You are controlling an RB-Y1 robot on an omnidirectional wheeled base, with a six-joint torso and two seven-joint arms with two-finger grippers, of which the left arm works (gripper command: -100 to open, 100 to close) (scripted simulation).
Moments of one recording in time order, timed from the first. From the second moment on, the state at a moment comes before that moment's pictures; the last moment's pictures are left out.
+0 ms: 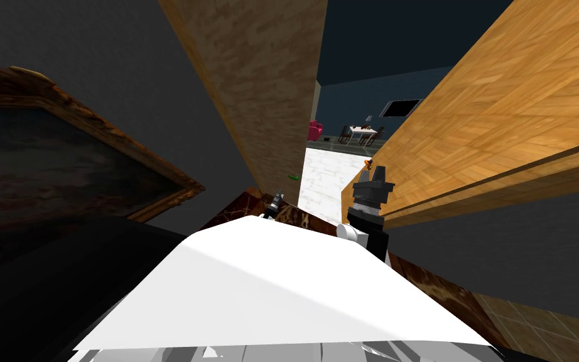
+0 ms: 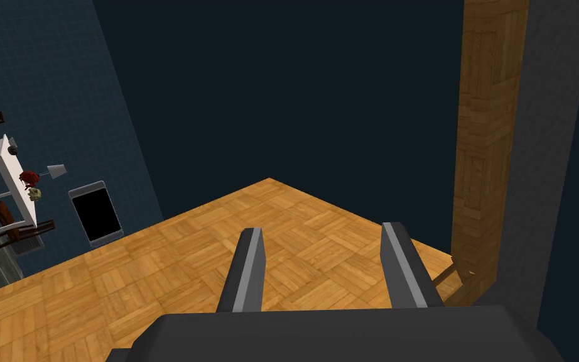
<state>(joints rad) 0.14 0.09 -0.20 -1.11 -0.03 -0.69 0.07</state>
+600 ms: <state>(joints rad) 0.11 0.08 -0.21 -1.00 -0.02 -0.72 0.07</state>
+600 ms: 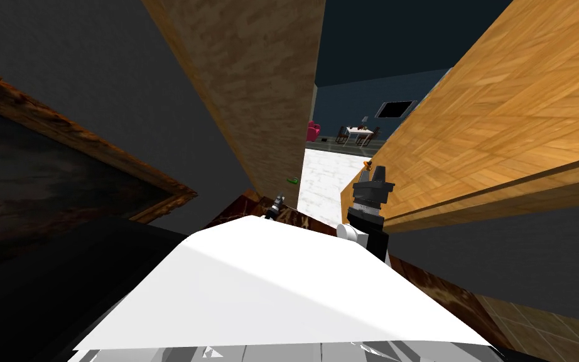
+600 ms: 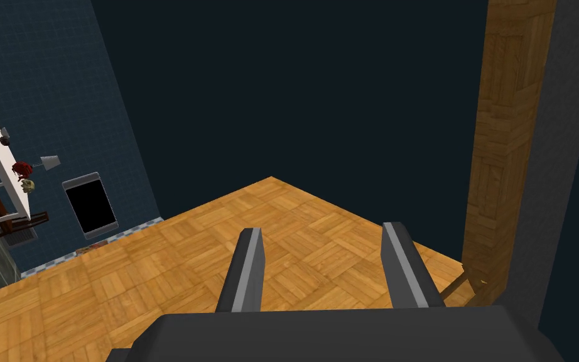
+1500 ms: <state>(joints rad) 0.08 0.08 -0.21 -0.93 -0.02 -0.73 0.07</state>
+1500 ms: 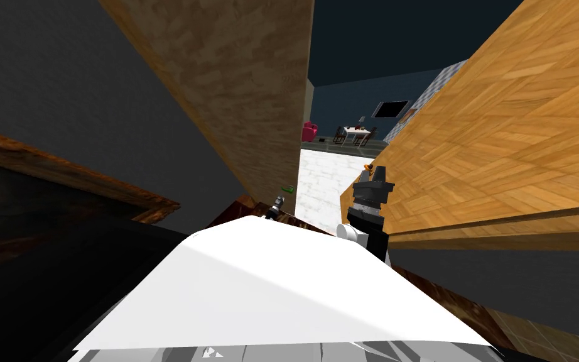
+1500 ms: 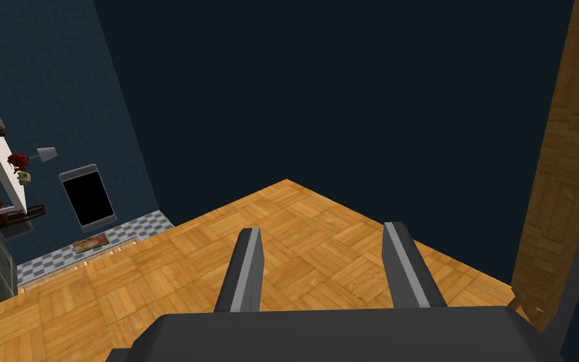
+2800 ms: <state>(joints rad) 0.07 0.07 -0.19 -0.90 -0.01 -0.72 0.06</state>
